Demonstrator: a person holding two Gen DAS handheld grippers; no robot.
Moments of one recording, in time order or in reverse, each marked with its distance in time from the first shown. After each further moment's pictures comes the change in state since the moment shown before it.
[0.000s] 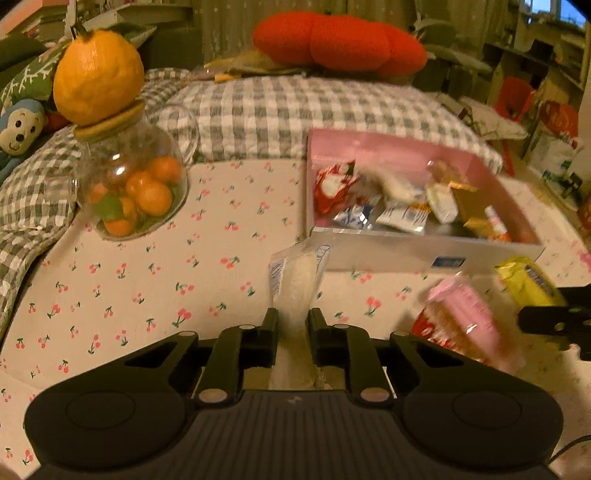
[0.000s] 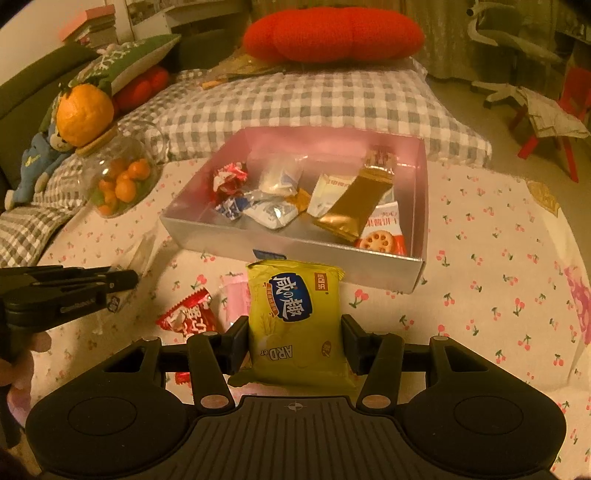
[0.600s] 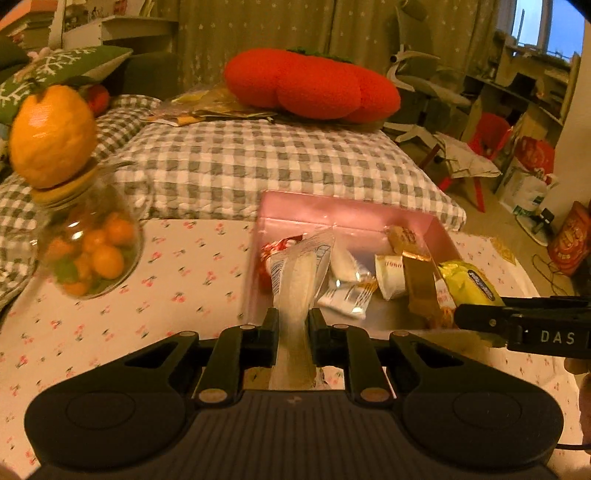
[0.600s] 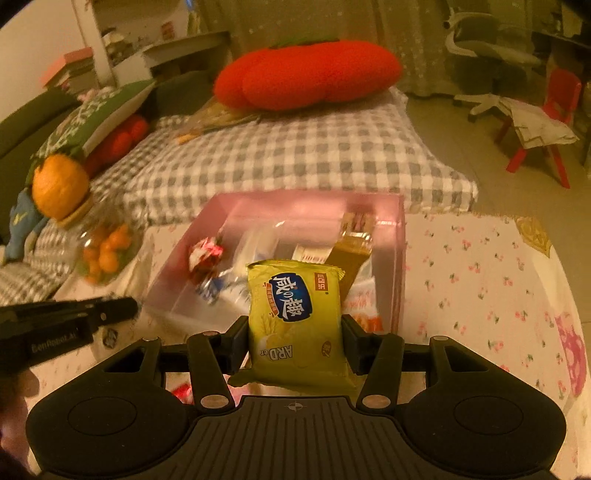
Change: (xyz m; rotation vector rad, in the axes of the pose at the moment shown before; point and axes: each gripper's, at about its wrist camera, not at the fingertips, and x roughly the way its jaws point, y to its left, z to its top) left arm 0.006 -0.025 0.058 -0.034 -0.057 -0.104; right arm 0.008 -0.027 0.058 0.082 -0.091 -0.008
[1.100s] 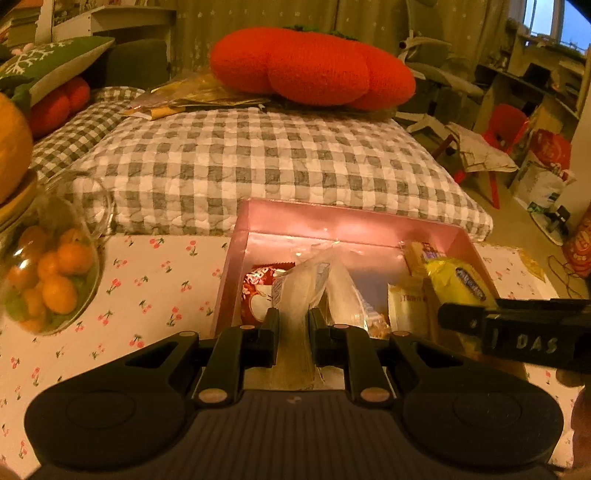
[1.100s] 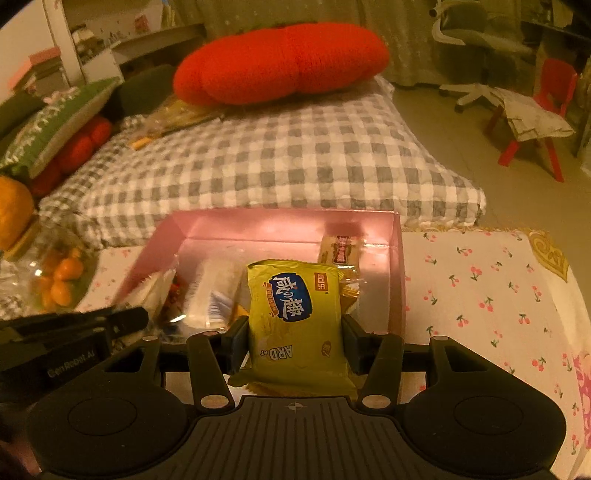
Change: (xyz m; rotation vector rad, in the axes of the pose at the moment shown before) left arm 0.056 -0.012 0.025 0.003 0.028 0.026; right arm 0.066 -0.012 0.035 0.027 0.035 -0.067
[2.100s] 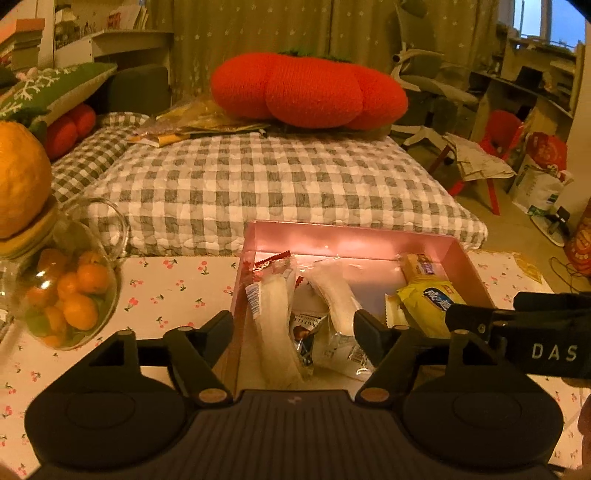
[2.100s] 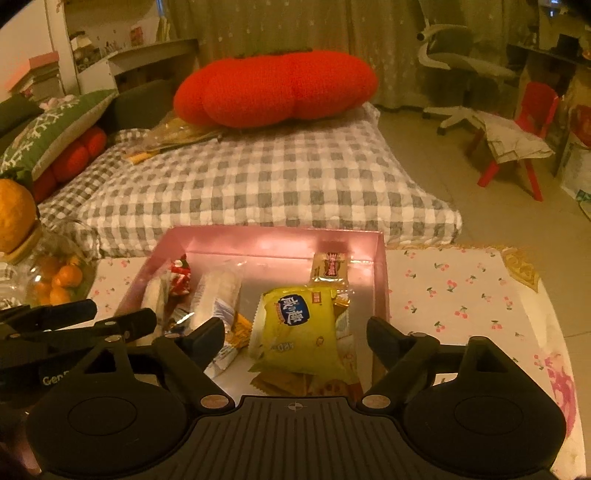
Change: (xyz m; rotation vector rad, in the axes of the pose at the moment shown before) left arm -0.028 0.001 -0.001 0.038 -0.056 0.018; right arm -0.036 0.014 -0.005 -0.014 -0.075 -0.061
